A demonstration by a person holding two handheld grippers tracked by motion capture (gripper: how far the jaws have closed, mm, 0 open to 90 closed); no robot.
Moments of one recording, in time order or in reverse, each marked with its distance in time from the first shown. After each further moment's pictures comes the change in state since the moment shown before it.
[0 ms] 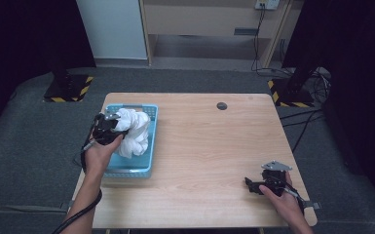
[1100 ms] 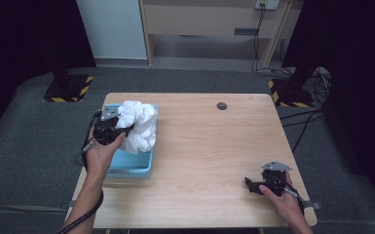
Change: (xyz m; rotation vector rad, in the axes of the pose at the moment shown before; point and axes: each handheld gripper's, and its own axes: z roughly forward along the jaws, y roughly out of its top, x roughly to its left) left arm -0.026 0.018 -0.032 -0.164 -0.075 0.004; right arm 0.000 0.000 0.000 0.000 -0.001 0.000
